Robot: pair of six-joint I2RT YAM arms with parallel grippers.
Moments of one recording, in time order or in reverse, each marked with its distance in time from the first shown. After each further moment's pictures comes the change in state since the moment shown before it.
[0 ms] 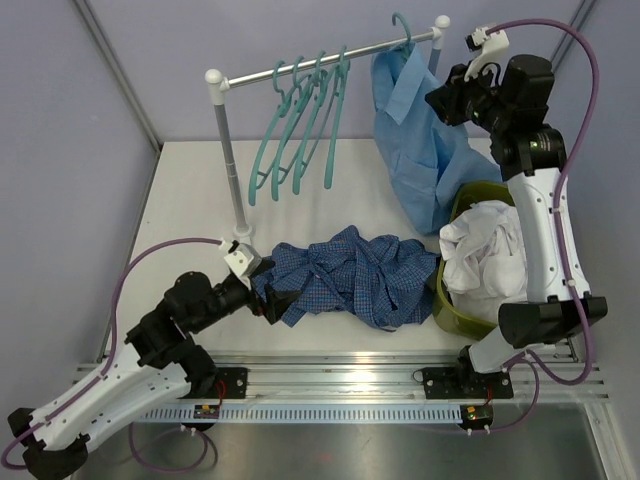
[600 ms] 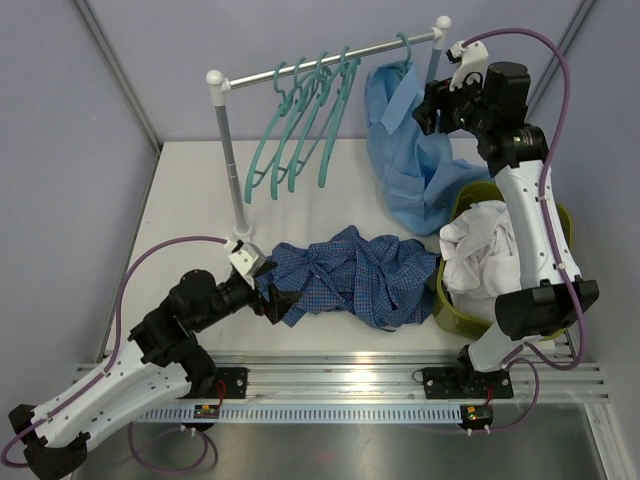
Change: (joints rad) left arm 0.000 0.031 -0.002 -0.002 0.003 0.000; right arm 0.022 0.095 -0.014 -0.014 0.080 -0.056
